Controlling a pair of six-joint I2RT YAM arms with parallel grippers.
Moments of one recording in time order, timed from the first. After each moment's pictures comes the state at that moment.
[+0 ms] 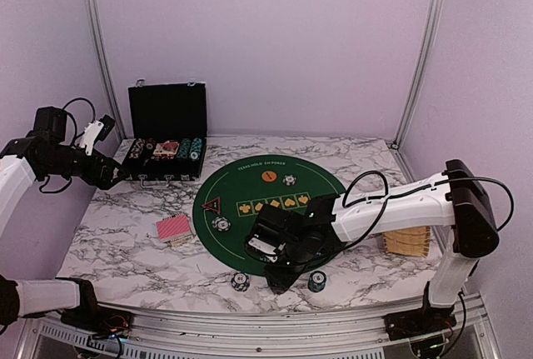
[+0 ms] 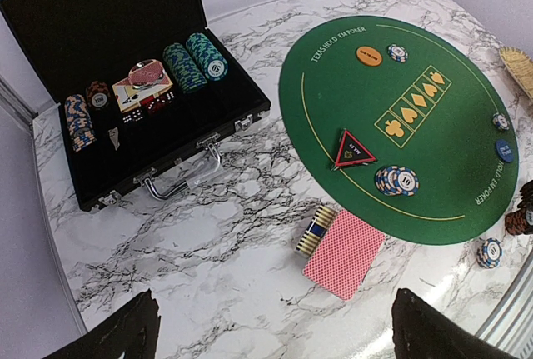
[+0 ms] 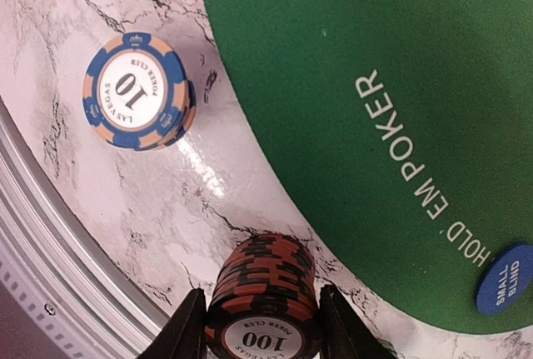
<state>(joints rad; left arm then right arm) 0.08 1.04 1.08 -0.86 0.49 0.41 1.21 1.81 1.24 -0.74 -0.02 0.31</state>
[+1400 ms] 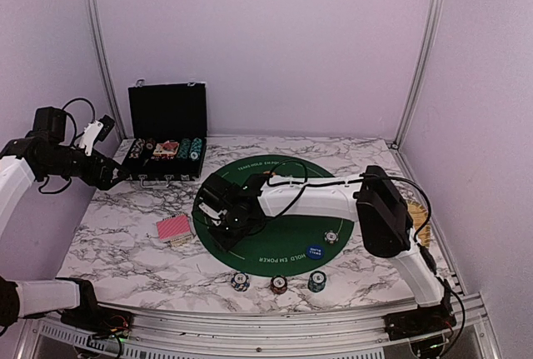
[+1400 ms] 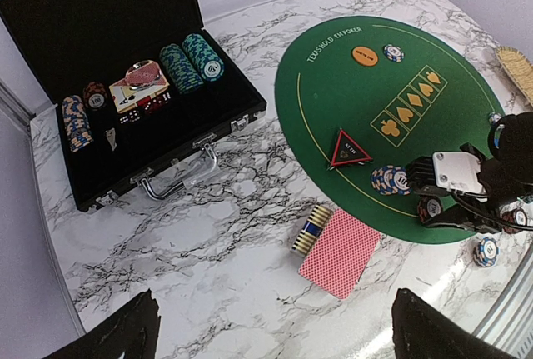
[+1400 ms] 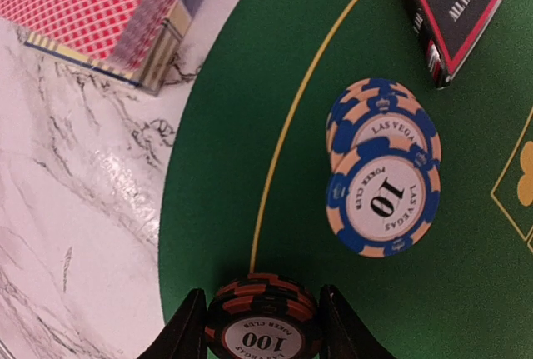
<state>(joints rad) 0.08 1.04 1.08 -0.87 0.50 0.42 1.12 2.36 1.98 -0.77 0.05 0.24</state>
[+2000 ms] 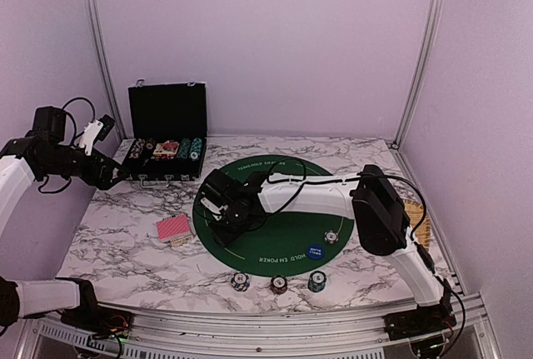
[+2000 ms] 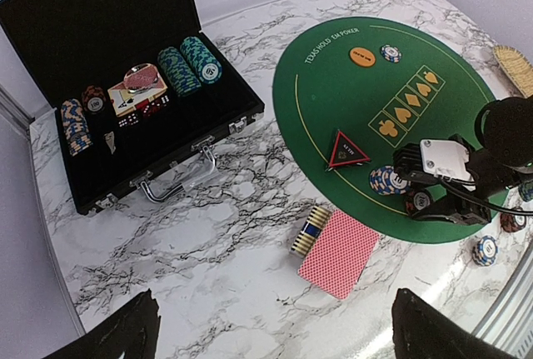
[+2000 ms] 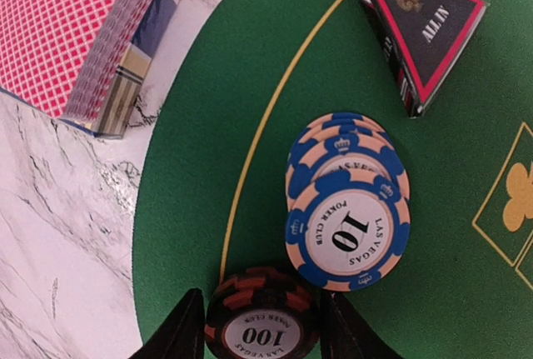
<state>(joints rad) 0.08 1.04 1.08 -0.87 0.51 0.42 1.09 2.40 2.02 -0.74 0.04 0.25</state>
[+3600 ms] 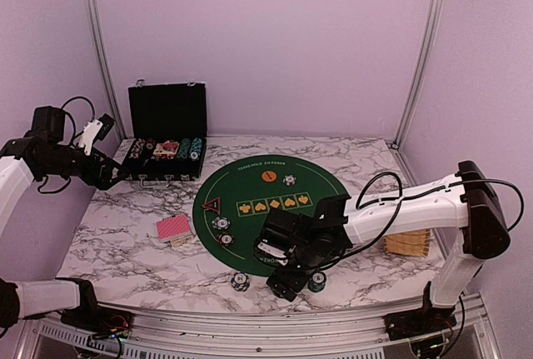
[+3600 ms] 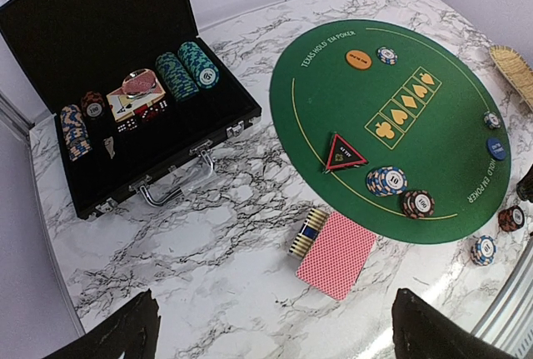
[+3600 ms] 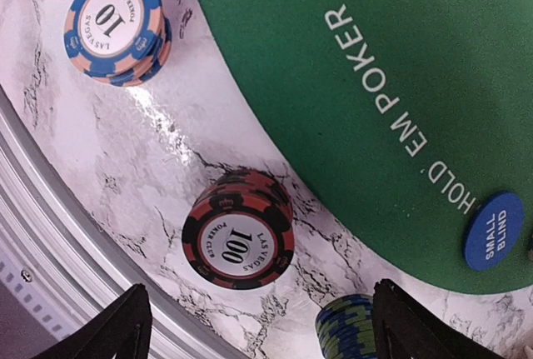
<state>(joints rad) 0.08 1.03 1.09 -0.87 0.52 0.43 1.23 1.74 1.20 -0.81 0.03 0.32</state>
